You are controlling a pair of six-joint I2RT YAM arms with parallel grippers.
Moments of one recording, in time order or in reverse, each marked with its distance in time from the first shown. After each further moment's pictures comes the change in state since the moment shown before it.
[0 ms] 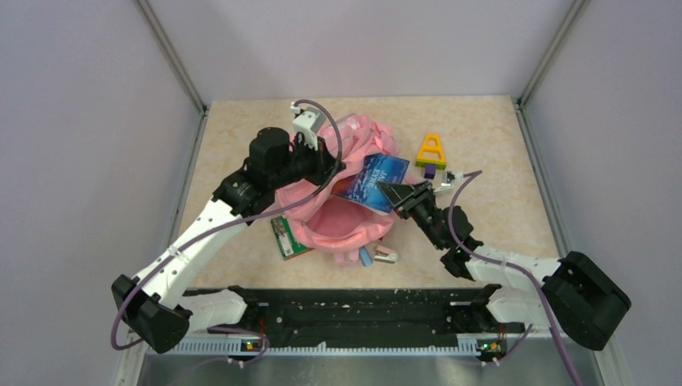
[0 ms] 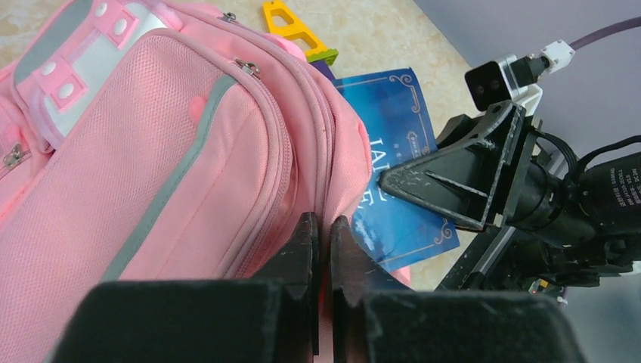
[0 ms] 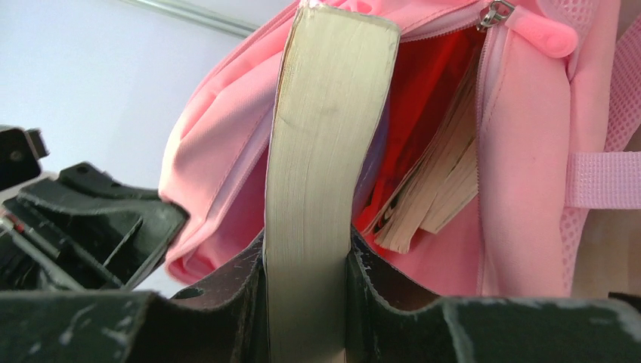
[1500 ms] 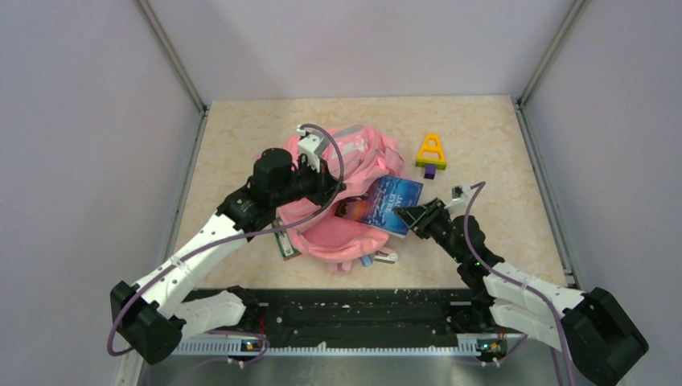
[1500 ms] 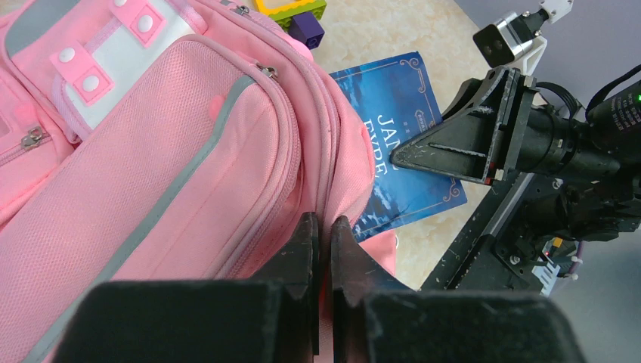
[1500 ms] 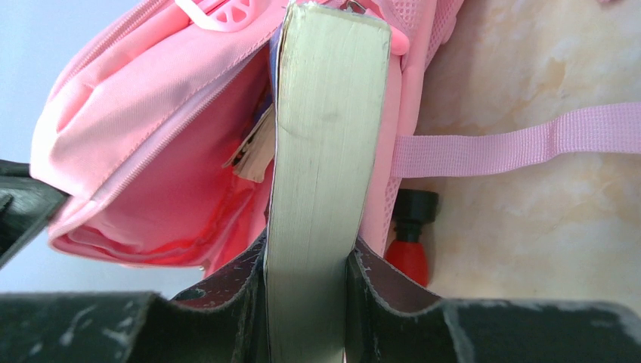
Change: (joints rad) left arm -0.019 -0.080 -0.195 0.076 0.028 0.032; right arm -0.145 -0.243 -0.162 -0.346 -0.175 -0.158
